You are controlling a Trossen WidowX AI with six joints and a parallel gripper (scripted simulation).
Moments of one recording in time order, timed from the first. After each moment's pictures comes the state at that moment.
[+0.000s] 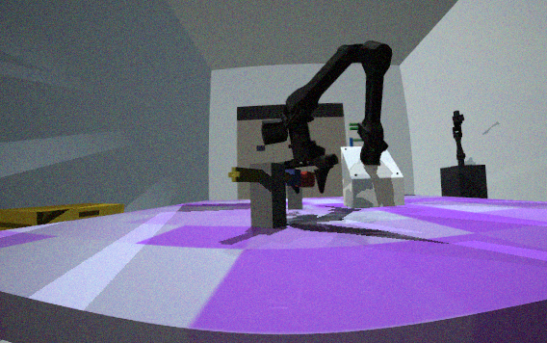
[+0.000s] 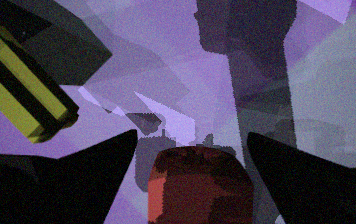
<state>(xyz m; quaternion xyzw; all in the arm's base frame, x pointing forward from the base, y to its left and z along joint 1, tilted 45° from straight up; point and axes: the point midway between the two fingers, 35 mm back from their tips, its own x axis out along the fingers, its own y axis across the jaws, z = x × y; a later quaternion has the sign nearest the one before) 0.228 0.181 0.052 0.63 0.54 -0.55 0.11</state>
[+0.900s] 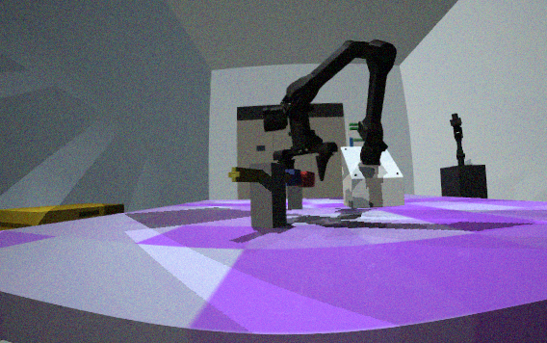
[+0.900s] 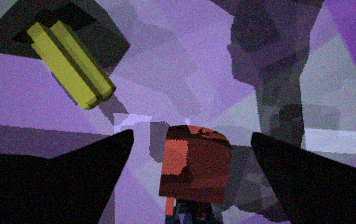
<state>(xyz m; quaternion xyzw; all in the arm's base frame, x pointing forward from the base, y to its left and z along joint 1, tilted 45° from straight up) 0.234 0.158 0.077 0.64 0.57 -0.50 0.13</state>
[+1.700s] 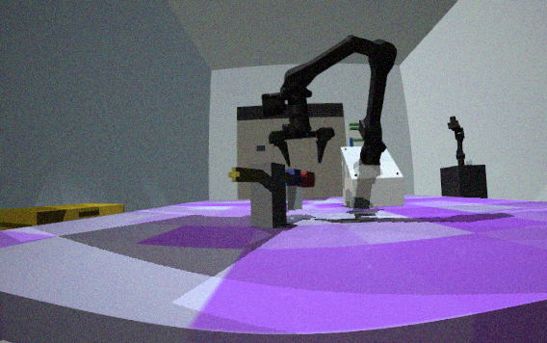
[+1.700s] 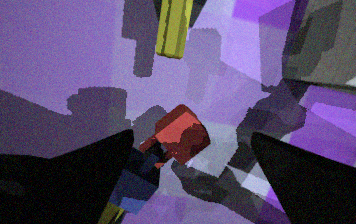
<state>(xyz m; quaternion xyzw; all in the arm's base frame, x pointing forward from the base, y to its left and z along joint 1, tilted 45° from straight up) 0.243 0.121 0.108 0.55 0.72 -0.22 0.37</state>
